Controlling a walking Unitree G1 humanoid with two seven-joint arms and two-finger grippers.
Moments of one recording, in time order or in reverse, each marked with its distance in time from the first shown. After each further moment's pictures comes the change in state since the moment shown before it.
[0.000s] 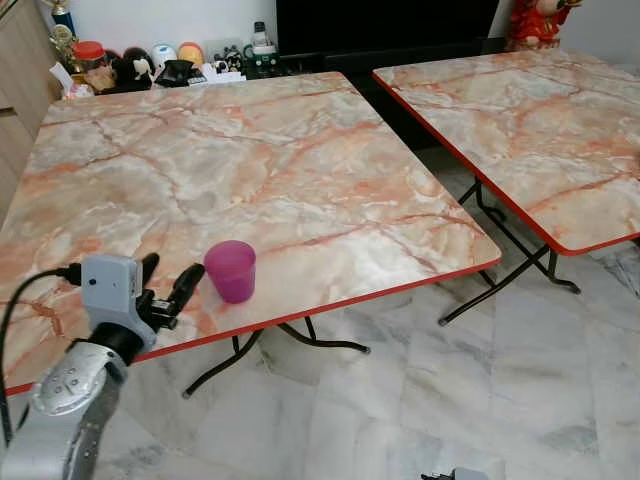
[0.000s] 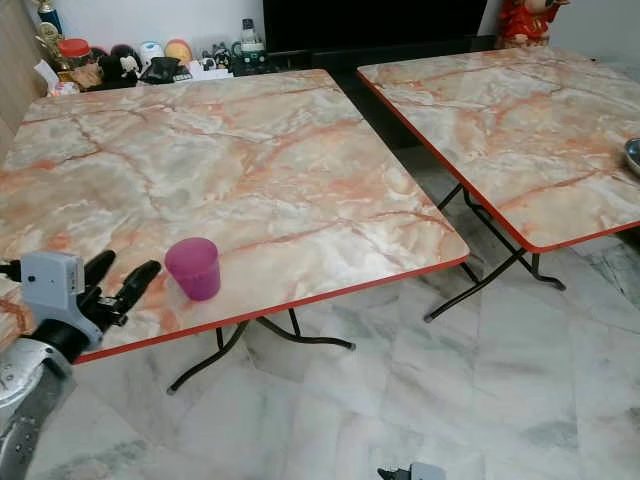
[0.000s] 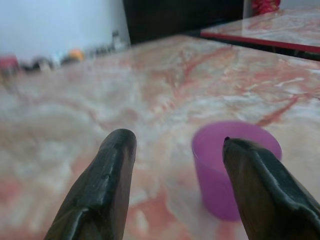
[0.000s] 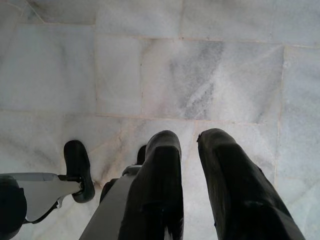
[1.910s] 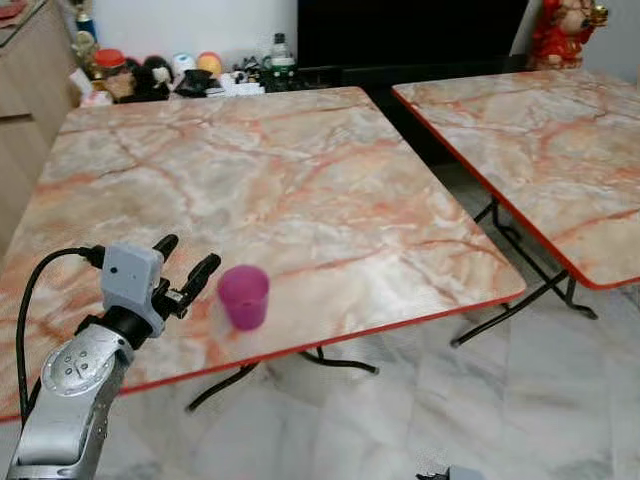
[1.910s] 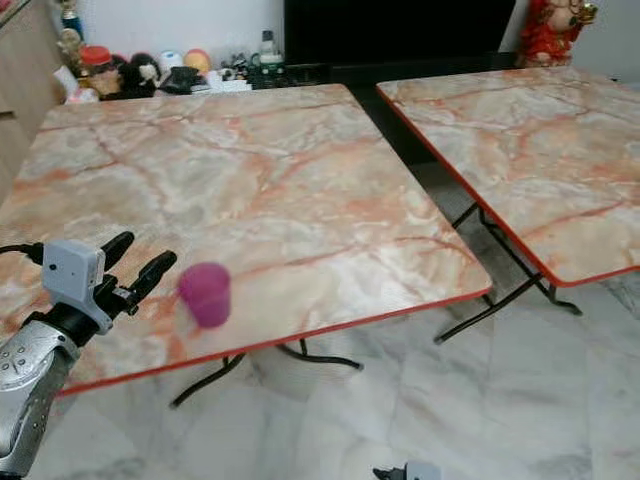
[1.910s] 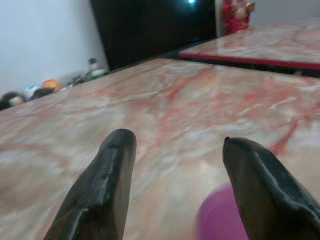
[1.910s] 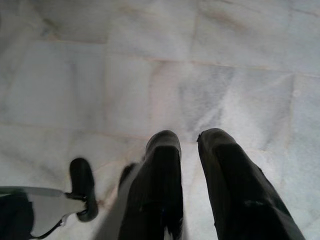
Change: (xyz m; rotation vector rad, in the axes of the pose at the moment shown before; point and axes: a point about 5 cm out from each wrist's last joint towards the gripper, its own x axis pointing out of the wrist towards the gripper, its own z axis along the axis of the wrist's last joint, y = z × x) left arm 0.020 -0.010 -0.008 0.003 -0.062 -0.123; right arm -0.001 0.000 -0.005 -0.016 0.013 0.009
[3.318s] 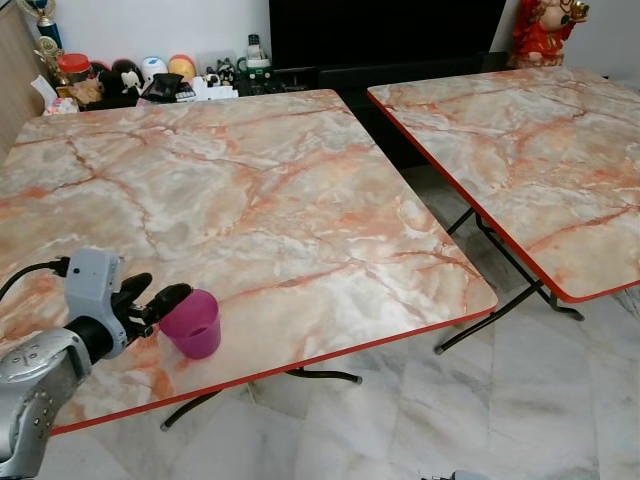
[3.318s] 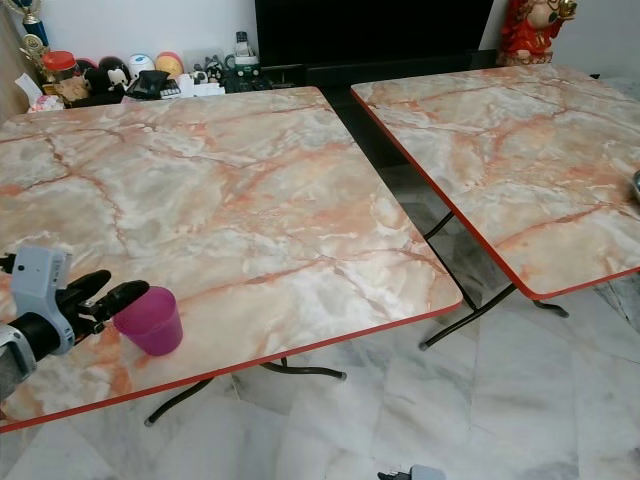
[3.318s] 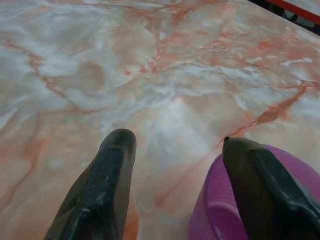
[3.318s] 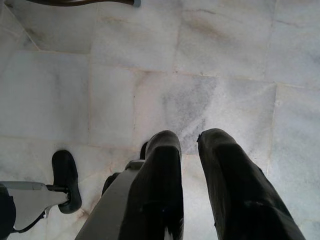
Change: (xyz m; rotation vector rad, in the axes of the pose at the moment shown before) left arm -0.024 0.036 -0.009 -0.249 0.364 0.018; right arm 0.000 -0.002 0.002 -0.005 -0.006 -0.004
